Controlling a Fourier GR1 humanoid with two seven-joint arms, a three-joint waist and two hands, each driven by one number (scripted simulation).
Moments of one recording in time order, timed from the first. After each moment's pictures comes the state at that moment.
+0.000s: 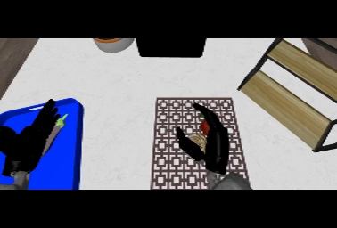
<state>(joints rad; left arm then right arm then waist) 0.00 0.54 -0.15 -1.41 0.35 0.20 0.04 -0.22 -0.04 0.59 -1.28 0.44 -0.94 0.12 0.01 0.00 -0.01</state>
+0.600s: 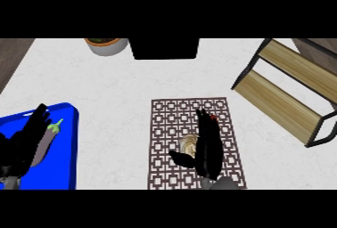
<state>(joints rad) 0.03 0.55 -0.11 -1.39 0.37 0.17 0.03 -0.22 0.00 0.65 -1.16 0.96 -0.80 0.68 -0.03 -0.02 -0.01</state>
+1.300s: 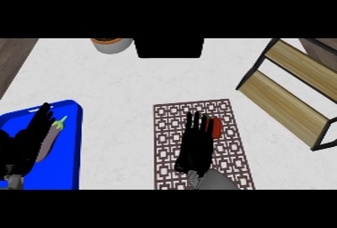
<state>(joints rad) 0.02 0.54 -0.11 -1.39 0.36 0.16 0.03 -0.36 -0.01 0.77 -1.31 1.04 -0.02 1.14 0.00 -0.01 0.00</state>
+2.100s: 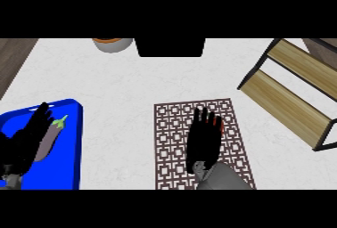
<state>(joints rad) 0.02 0.52 -0.07 -1.37 0.34 0.11 0.01 -0.36 -0.02 0.67 -1.37 1.04 0.19 1.14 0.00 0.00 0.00</state>
